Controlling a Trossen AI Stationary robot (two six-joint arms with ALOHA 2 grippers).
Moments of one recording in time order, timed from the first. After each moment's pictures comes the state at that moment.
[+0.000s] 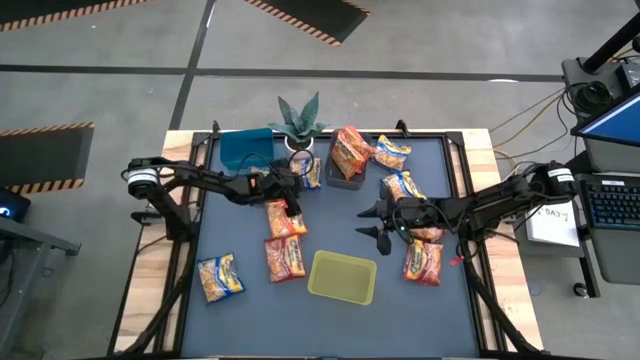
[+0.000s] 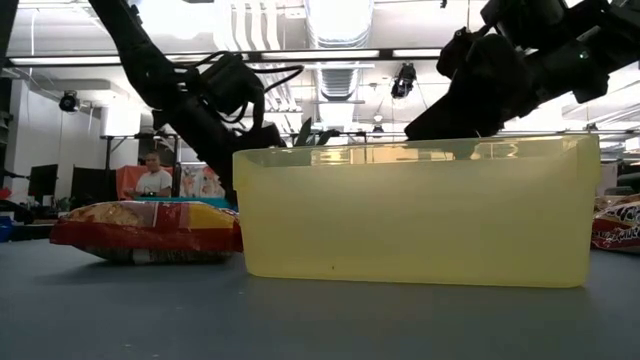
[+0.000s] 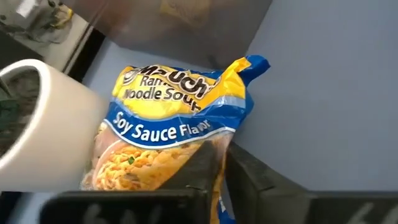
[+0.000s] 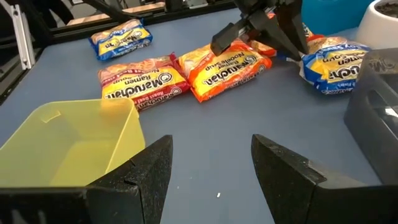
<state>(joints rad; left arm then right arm) 0.27 1.65 0.69 0.24 -0.28 0.22 0.07 1.30 0.42 0.51 0.11 0.21</state>
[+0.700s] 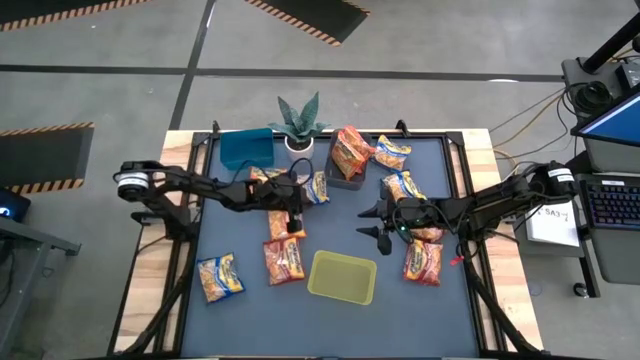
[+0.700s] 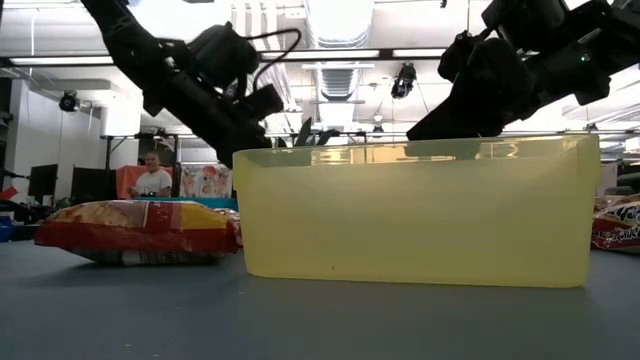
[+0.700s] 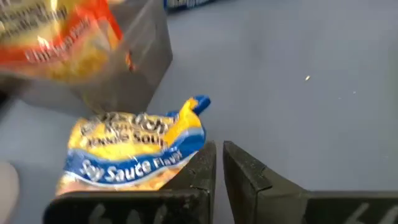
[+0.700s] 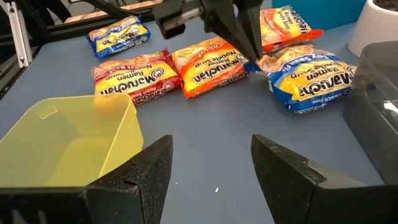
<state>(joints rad) 0.16 1.57 0.69 0.27 -0.07 0.13 0.07 1.30 0.41 0.51 0.11 0.22</state>
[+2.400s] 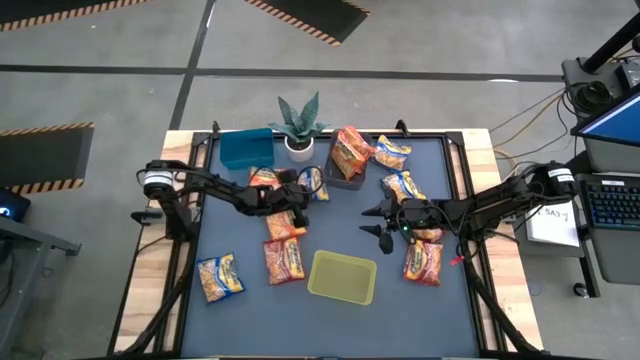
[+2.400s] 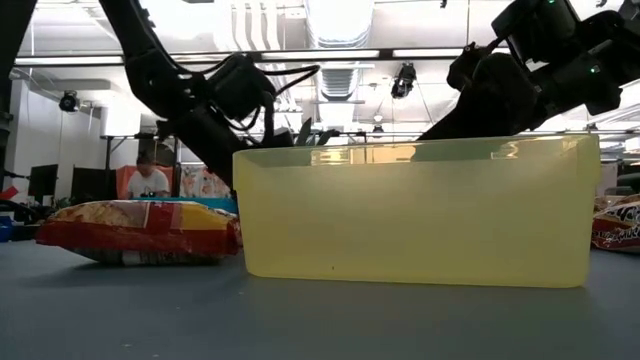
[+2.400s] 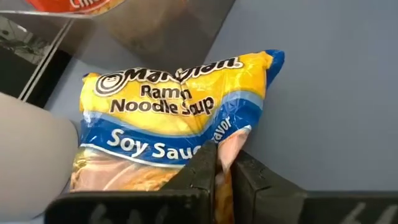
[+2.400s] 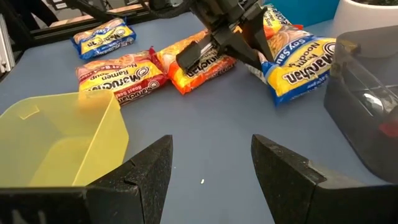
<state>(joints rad) 0.15 1.77 0.72 0.32 -0.37 0.18 0.07 1.30 0.34 0.59 0.16 0.24</state>
